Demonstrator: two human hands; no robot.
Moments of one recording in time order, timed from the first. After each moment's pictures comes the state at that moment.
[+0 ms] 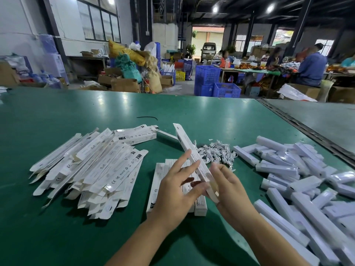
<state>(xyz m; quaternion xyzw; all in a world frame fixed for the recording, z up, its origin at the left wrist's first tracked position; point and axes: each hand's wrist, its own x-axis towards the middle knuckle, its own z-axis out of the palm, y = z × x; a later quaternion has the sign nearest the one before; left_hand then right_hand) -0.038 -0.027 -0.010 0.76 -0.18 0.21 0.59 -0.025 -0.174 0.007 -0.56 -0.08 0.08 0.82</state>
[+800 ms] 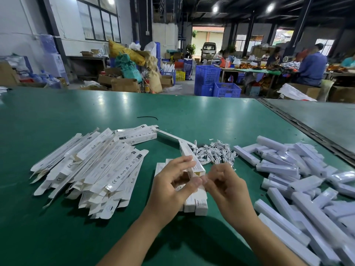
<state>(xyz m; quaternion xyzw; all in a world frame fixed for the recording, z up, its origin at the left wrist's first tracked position) -0.042 -0.015 -0.002 0.72 -0.15 0.18 0.66 -0.026 -0.178 -0.005 -0.74 -0.28 -0.19 0.58</state>
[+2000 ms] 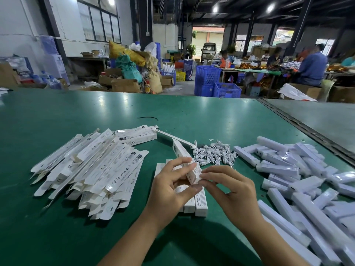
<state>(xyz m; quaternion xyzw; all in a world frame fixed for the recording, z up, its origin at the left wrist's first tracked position) -0.040 -0.014 -0.006 0.71 -0.17 0.18 0.66 -0.024 -0.185 0.004 -0.75 -0.34 -0.36 0.44</state>
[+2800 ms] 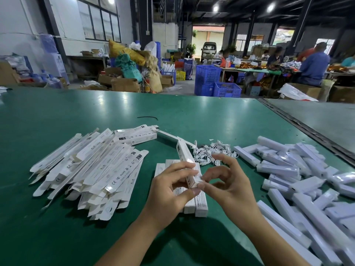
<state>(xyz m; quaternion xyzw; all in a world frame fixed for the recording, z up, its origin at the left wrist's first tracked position) -0.038 -0.010 -0.009 0.72 -0.19 0.19 0.64 -0.025 -0.182 0.004 -0.70 -0.25 -0.14 0.66</state>
